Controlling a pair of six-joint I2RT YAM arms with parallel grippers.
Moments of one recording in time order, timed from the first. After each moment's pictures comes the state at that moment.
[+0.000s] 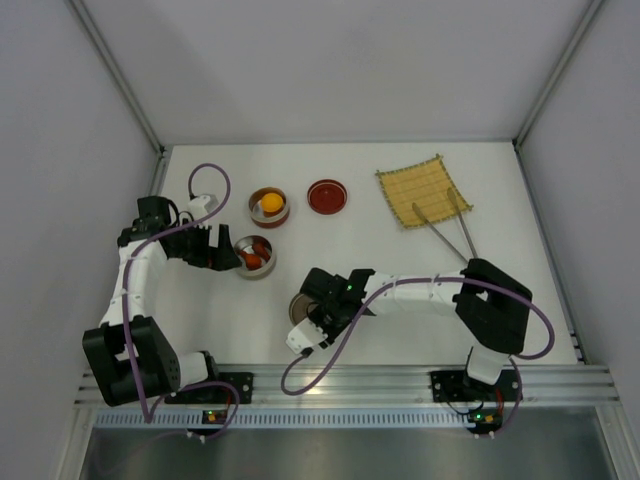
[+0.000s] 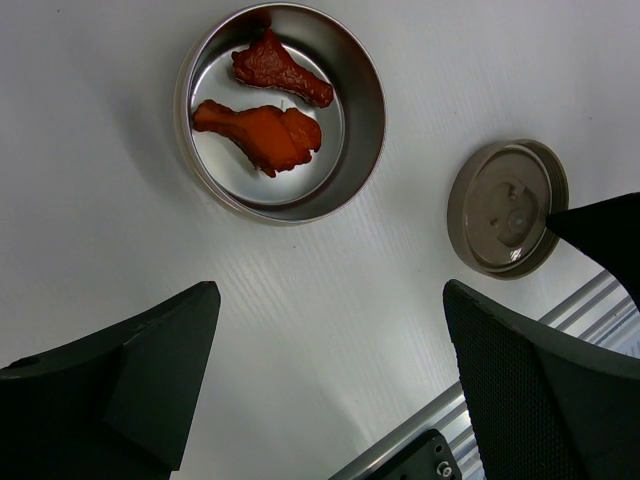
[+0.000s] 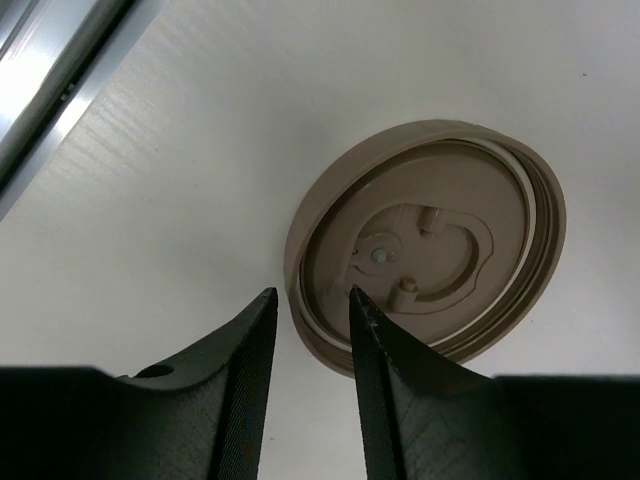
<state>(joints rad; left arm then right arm) 0.23 1.29 1.00 -0.84 0.68 0.38 1.17 1.73 1.09 -0.57 -0.21 -1.20</state>
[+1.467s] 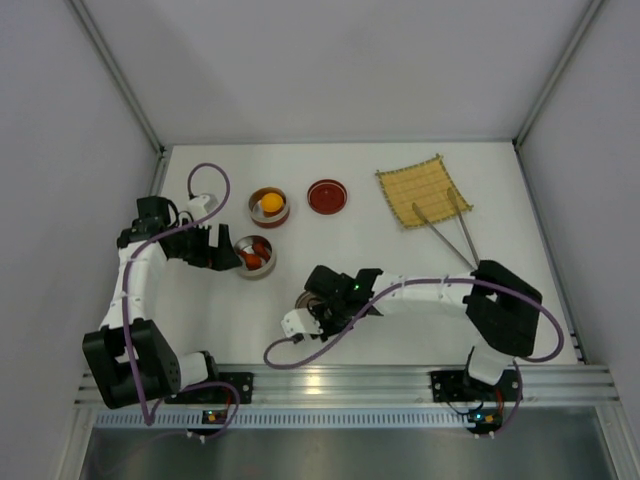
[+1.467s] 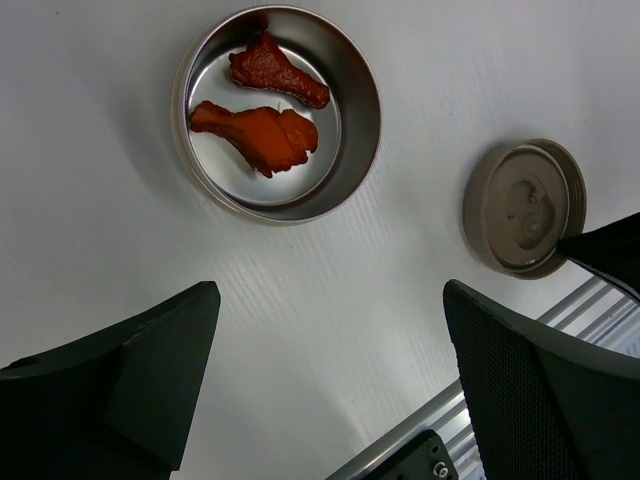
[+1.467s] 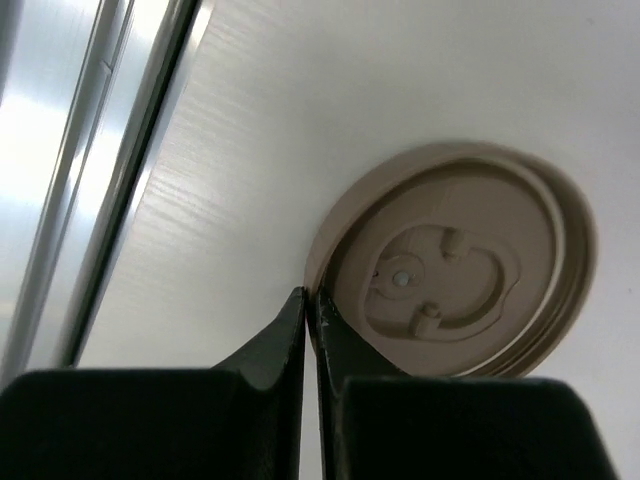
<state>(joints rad) 0.23 1.28 0.99 -0.84 0.68 0.37 1.18 1.70 1.04 -0.49 -0.25 -0.87</state>
